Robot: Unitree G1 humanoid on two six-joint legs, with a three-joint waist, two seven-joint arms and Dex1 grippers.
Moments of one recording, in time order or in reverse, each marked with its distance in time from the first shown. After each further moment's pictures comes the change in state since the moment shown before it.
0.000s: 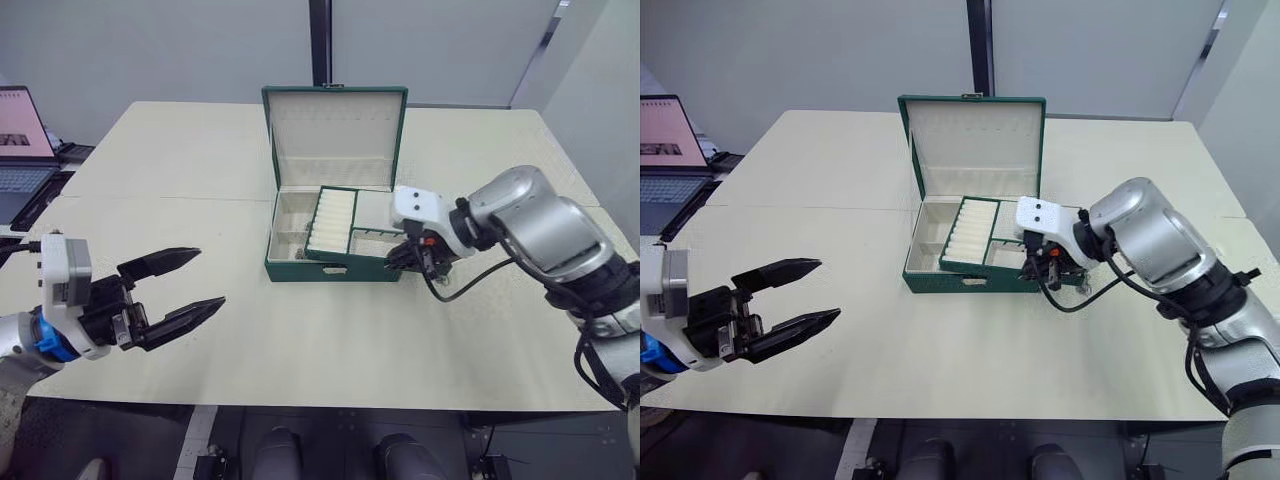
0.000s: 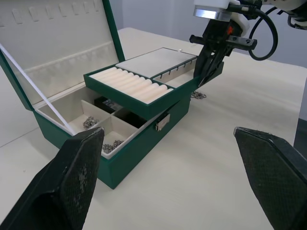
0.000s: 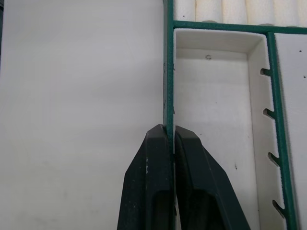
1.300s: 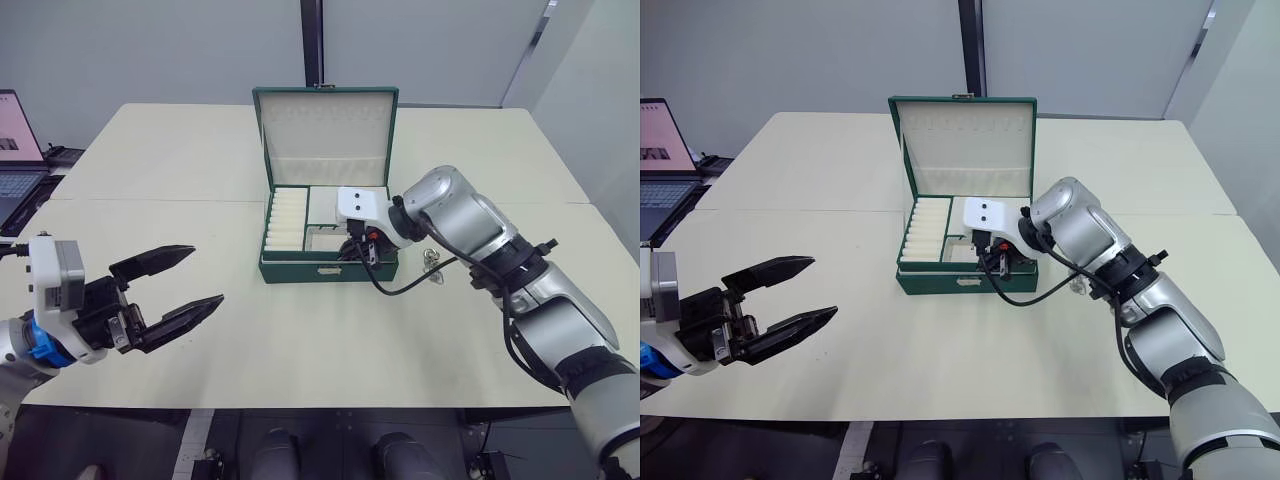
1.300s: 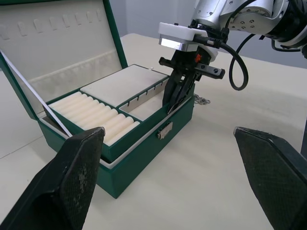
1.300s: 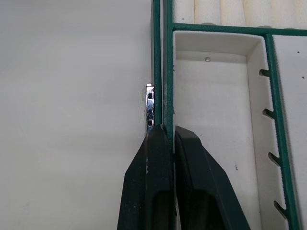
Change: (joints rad) left arm 0.026 -0.014 0.032 -0.053 -0.022 0.005 0.067; right arm -0.104 0.299 0.050 0.371 -0.133 -0.272 -0.021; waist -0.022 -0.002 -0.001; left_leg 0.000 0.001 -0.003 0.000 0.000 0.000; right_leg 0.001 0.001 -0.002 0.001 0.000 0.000
